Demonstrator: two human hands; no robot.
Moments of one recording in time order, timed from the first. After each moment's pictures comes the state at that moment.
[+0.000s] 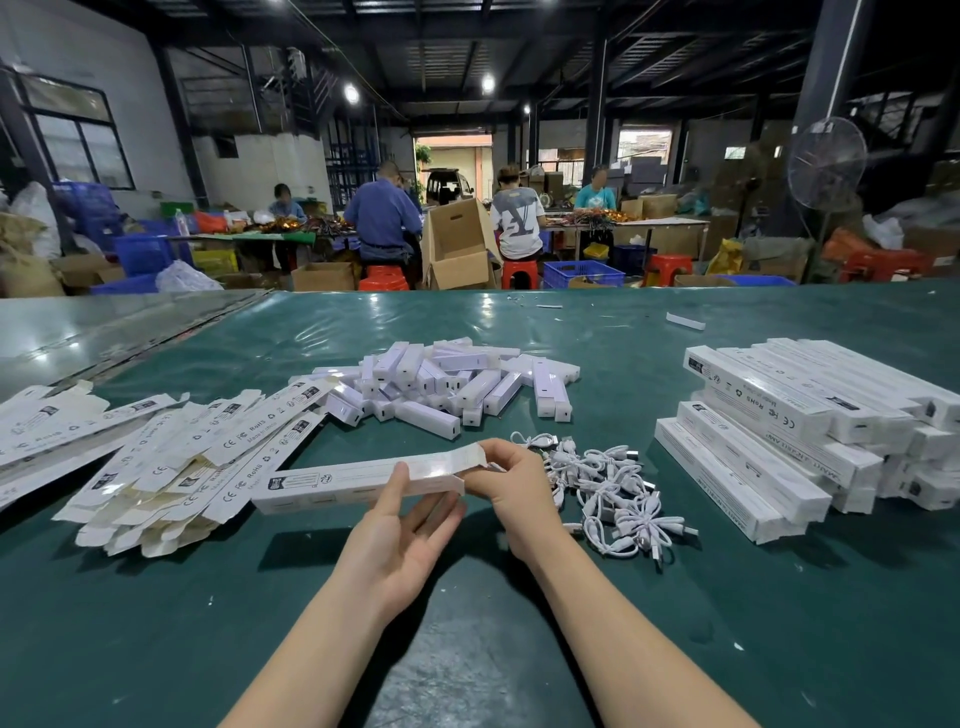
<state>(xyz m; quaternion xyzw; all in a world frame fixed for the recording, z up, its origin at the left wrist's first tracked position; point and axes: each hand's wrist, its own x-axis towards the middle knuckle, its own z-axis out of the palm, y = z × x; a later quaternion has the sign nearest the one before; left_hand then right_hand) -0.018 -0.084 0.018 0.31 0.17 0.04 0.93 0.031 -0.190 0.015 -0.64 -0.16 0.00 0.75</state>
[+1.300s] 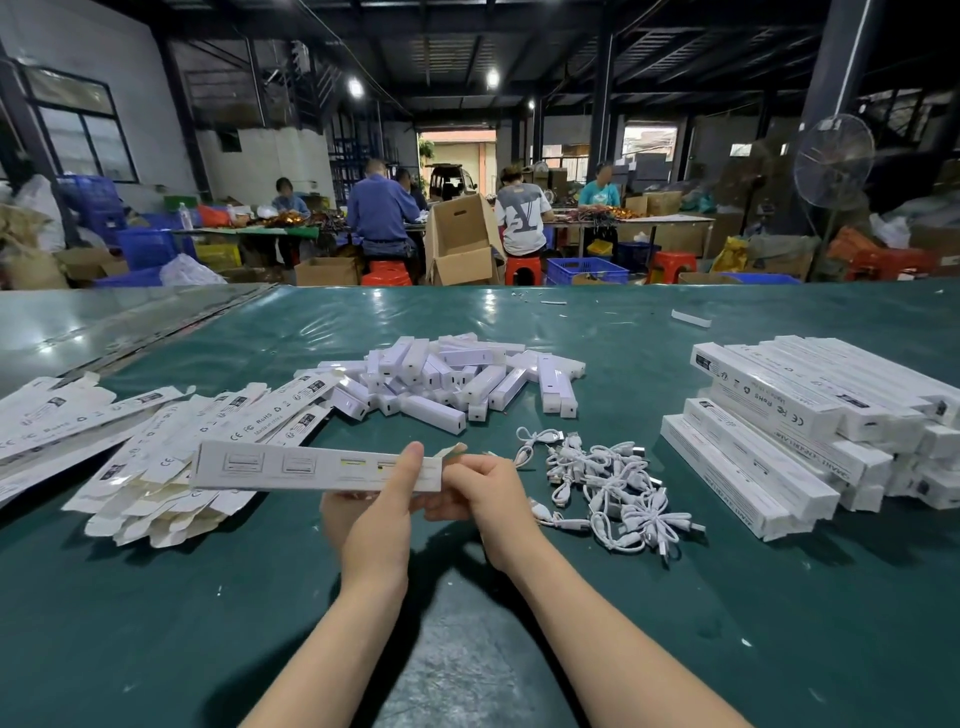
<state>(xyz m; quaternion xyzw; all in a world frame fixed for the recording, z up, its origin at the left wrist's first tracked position) -0.026 -0.086 0.016 0.52 0.13 0.38 0.75 0.014 -0.167 0.017 -0.61 -0.17 0.12 0.77</state>
